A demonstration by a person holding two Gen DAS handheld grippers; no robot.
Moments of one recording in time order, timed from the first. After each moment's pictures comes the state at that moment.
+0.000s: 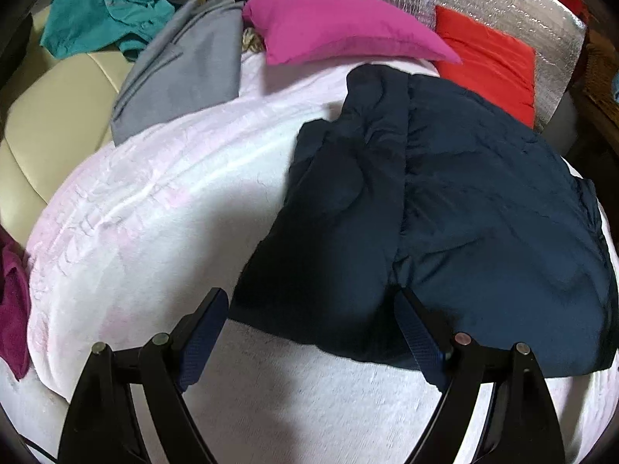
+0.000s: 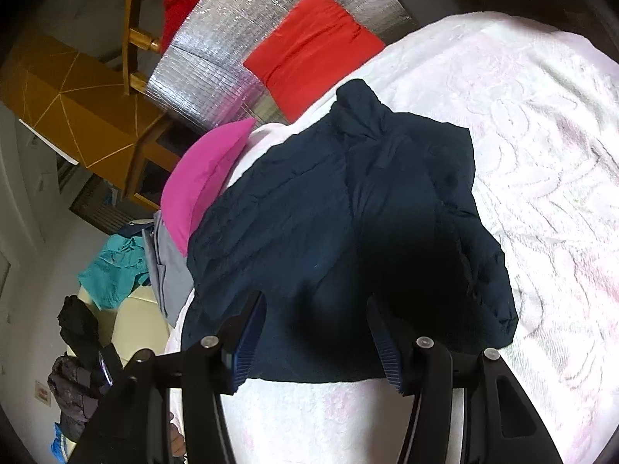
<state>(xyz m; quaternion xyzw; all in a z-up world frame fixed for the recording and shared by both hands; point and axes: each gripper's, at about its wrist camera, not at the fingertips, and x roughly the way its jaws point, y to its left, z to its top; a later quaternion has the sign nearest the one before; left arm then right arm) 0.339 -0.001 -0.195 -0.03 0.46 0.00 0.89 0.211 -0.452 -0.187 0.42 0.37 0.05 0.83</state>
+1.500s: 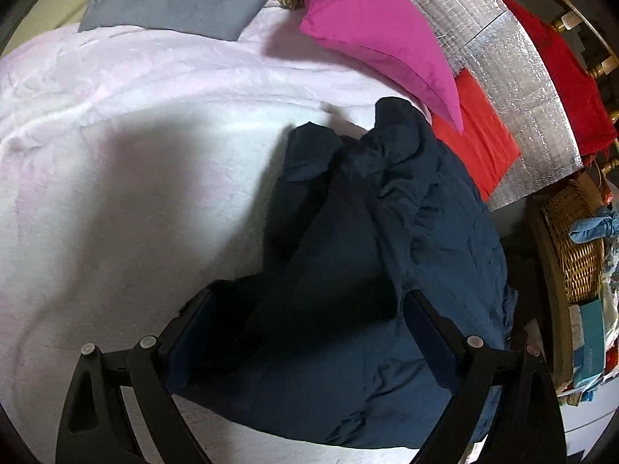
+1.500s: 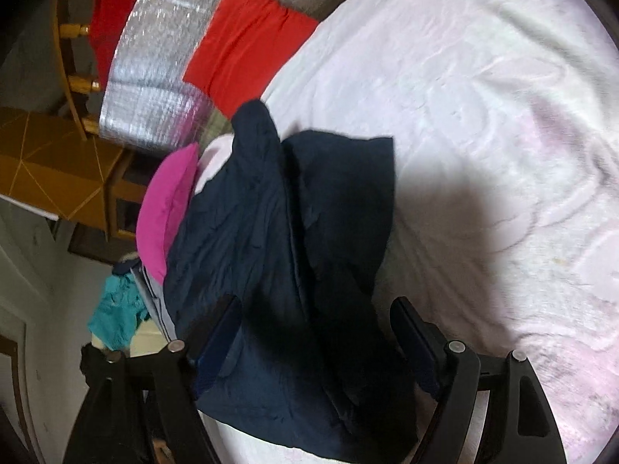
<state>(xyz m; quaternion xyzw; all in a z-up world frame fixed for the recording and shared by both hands) 0.395 0.050 -0.226 -0.30 0.47 -0.10 0.82 0.250 -0.529 -0.248 0.50 0.41 0.05 0.76</state>
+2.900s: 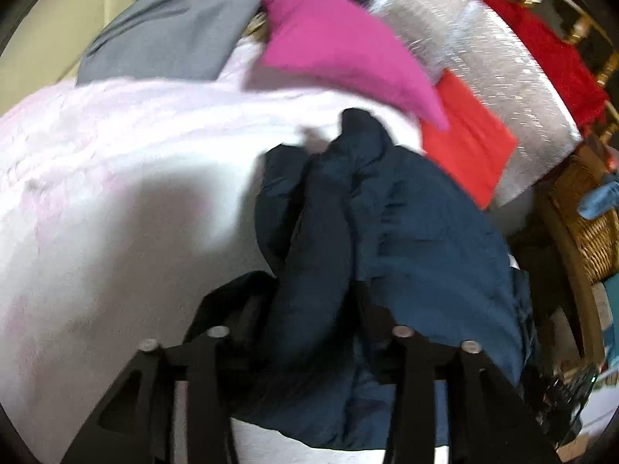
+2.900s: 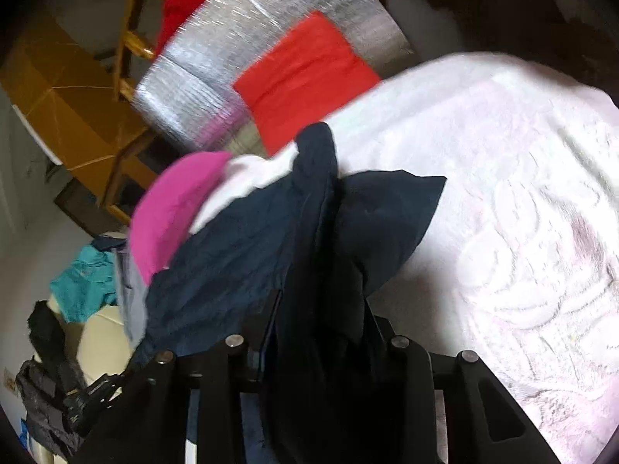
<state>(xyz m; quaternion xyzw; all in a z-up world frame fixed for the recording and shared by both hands) 0.381 0.021 -0.206 -0.25 0.44 -0.07 0.86 0.262 -0.498 -0.213 0.37 0.36 0.00 0.85</state>
